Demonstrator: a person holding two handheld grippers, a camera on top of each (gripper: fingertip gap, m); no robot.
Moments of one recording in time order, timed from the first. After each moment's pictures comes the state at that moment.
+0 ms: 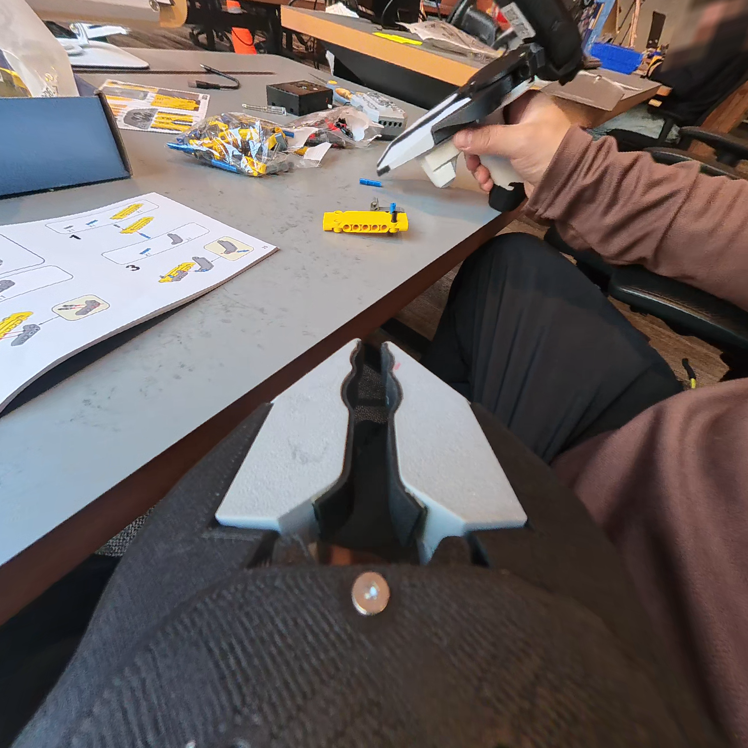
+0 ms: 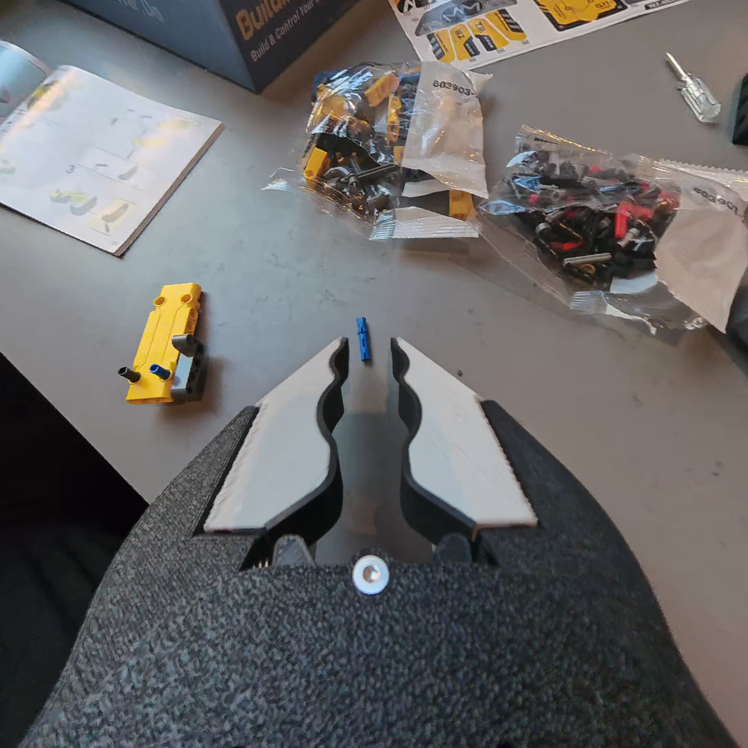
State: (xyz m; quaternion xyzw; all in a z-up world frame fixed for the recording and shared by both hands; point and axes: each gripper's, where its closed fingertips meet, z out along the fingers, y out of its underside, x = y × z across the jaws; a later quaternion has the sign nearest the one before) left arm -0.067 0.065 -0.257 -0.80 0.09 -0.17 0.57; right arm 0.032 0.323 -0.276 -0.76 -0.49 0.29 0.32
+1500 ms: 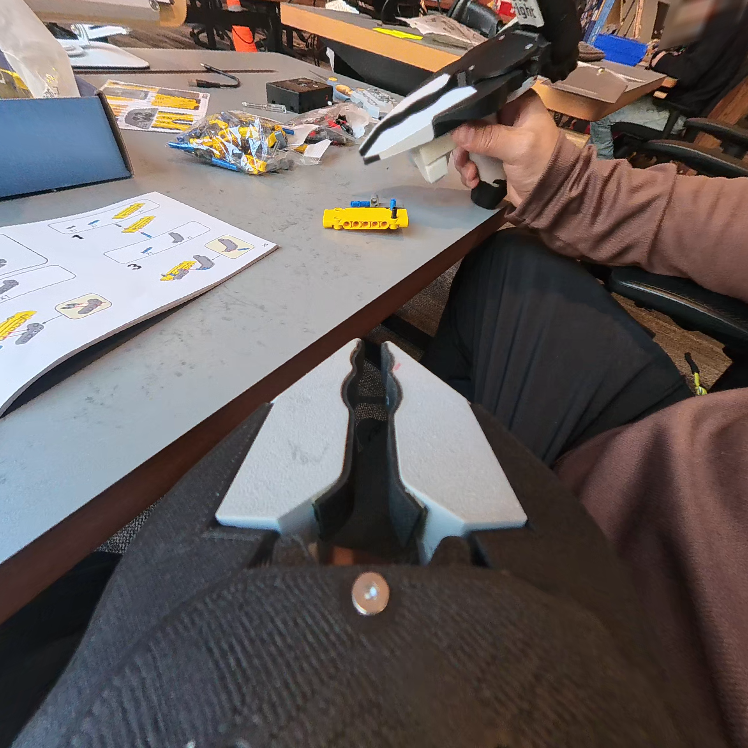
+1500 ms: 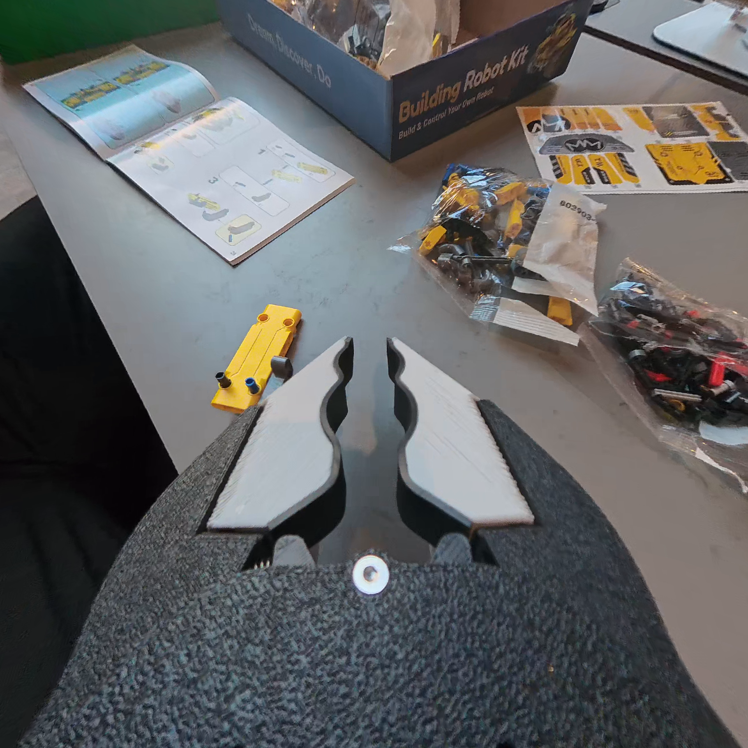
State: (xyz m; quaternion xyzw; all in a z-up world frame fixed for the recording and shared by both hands) left arm -0.066 0.062 -0.258 -0.80 0.10 -0.16 0.57; right arm -0.004 0.284 -0.255 -0.65 -0.58 0.34 0.36
